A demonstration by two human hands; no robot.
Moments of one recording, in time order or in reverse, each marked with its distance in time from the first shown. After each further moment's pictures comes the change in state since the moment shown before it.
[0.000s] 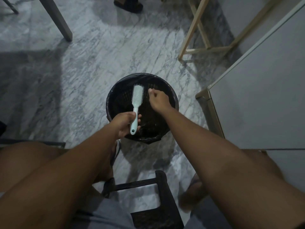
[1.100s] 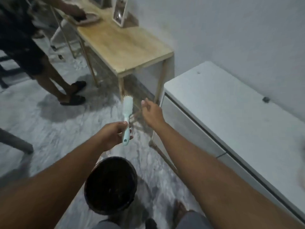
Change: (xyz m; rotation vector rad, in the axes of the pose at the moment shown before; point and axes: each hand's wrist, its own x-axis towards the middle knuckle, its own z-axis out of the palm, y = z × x) left_hand -0.252 0.294 0.311 0.476 -0.326 0.139; right_hand -0.131 -0.207 -0.419 0.241 0.558 0.010
